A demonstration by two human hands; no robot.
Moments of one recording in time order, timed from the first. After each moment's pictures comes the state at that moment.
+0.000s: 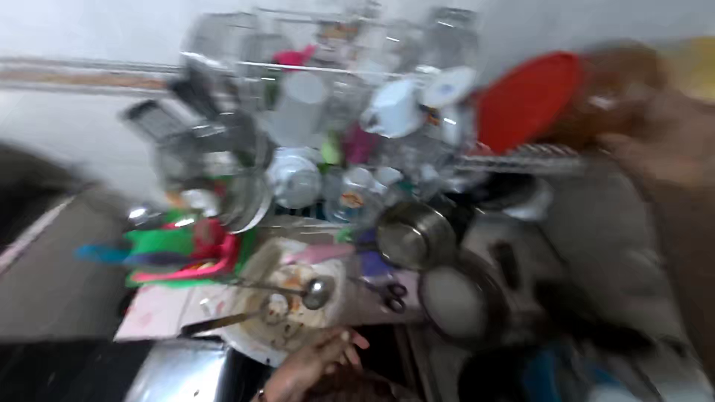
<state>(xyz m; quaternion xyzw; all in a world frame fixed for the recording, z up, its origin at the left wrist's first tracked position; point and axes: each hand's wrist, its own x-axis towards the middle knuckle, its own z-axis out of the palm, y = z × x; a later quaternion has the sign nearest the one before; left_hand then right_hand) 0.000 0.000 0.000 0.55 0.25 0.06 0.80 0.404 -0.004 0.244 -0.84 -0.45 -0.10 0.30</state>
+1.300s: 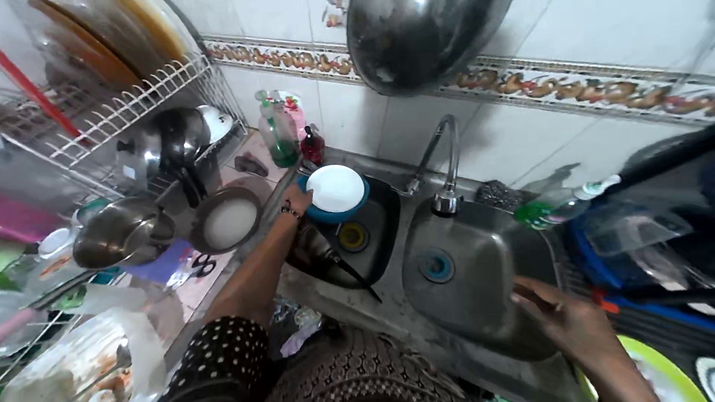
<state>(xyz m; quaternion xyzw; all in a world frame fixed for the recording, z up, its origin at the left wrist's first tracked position) 0.340 -0.251 -0.005 0.94 0.13 -0.12 0.31 0.068 -0.674 0.031 -0.95 0.04 -0.04 0.30</state>
